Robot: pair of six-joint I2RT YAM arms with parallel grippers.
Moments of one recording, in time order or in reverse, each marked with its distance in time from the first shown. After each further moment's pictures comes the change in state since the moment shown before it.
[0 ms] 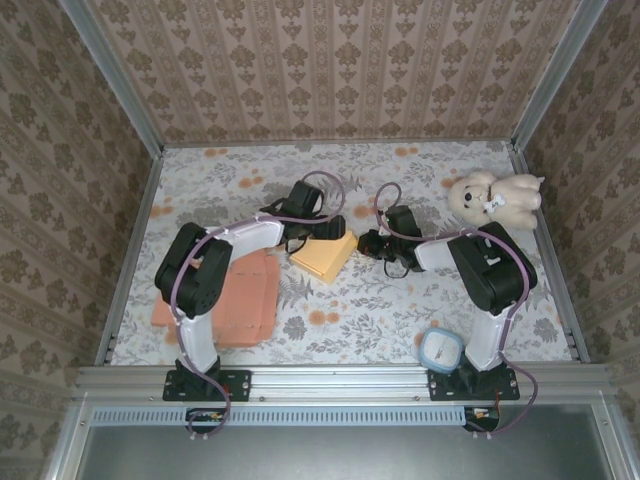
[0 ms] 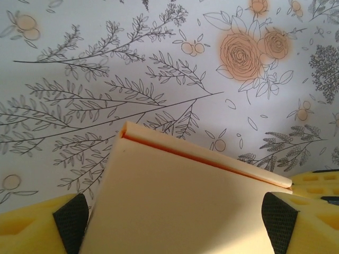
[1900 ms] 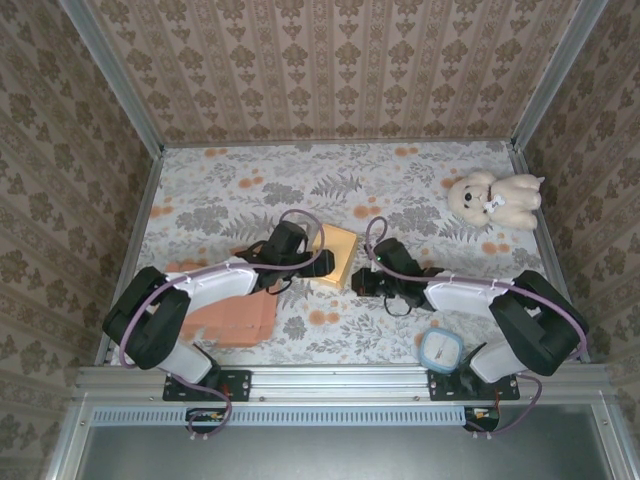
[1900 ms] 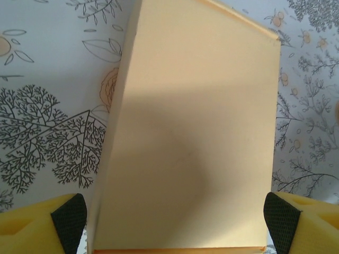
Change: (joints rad) left arm -0.105 -0.403 -0.478 0.123 -0.038 -0.198; right arm 0.298 -0.417 -0.242 -0.223 0.131 0.018
